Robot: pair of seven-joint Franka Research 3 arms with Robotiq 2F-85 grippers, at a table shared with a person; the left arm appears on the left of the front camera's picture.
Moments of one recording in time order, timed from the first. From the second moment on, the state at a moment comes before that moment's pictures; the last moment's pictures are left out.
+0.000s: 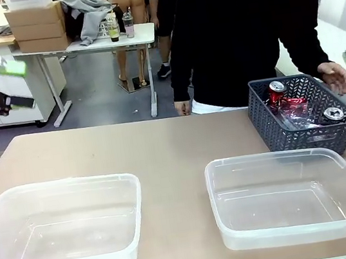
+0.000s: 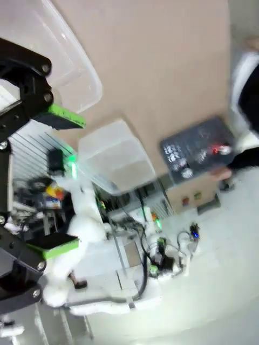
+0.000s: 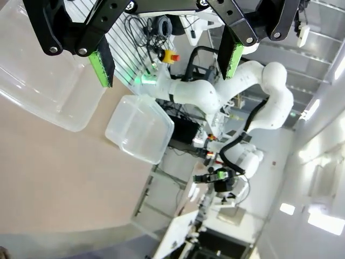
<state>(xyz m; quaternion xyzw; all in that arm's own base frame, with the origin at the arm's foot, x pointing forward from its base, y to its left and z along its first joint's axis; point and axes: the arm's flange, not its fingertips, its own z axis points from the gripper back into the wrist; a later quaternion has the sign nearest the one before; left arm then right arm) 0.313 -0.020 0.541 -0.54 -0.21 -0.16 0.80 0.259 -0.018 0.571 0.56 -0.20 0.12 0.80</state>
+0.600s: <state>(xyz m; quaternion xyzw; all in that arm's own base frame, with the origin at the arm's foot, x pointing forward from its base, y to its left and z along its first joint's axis) 0.257 -0.026 0.564 -0.09 -0.07 -0.22 0.97 0.232 0.310 0.445 0.37 0.01 0.25 0.89</state>
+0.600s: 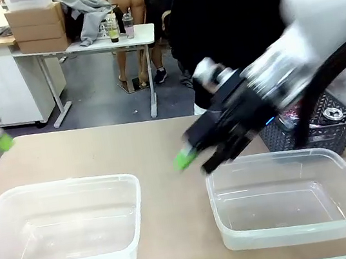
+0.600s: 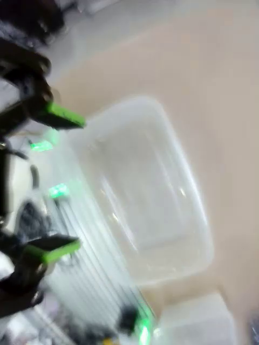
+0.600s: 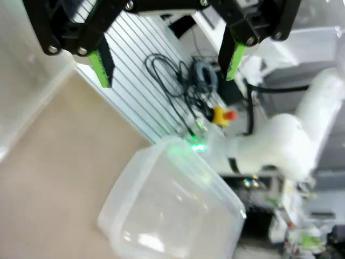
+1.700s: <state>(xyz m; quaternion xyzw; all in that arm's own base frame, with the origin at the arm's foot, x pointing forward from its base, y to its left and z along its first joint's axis) 0.253 0.022 0.516 -0.05 -0.02 -0.10 0.99 0.242 0.449 0.406 0.32 -0.07 0.03 0.94</state>
